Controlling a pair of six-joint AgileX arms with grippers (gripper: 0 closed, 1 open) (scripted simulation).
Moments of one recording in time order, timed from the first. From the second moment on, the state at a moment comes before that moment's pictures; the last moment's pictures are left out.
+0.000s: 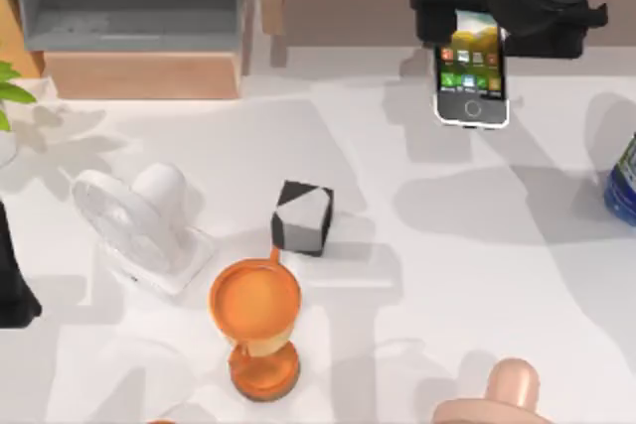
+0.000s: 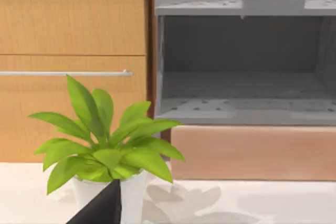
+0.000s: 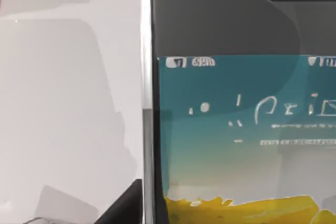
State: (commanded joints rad) left arm 0.00 0.00 0.00 0.00 0.00 0.00; right arm 0.36 1.98 1.75 -0.81 -0.07 0.36
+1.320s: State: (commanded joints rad) left arm 0.00 0.00 0.00 0.00 0.00 0.00; right arm -0.83 1.61 1.11 -0.21 -0.83 -0.59
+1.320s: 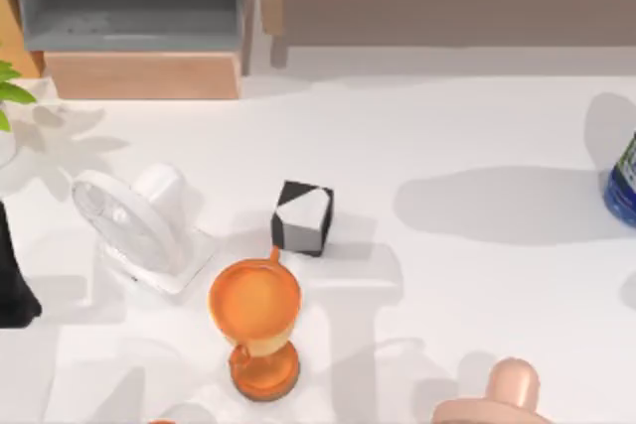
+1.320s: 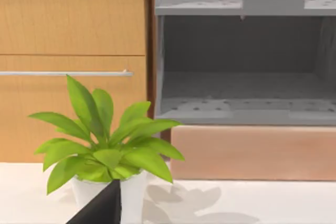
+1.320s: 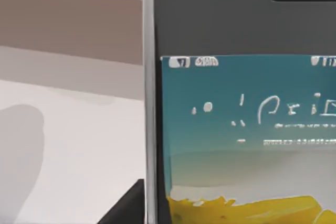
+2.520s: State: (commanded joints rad) left arm 0.00 0.00 0.00 0.00 0.00 0.00; right arm -0.81 1.69 1.01 0.02 -0.85 -0.54
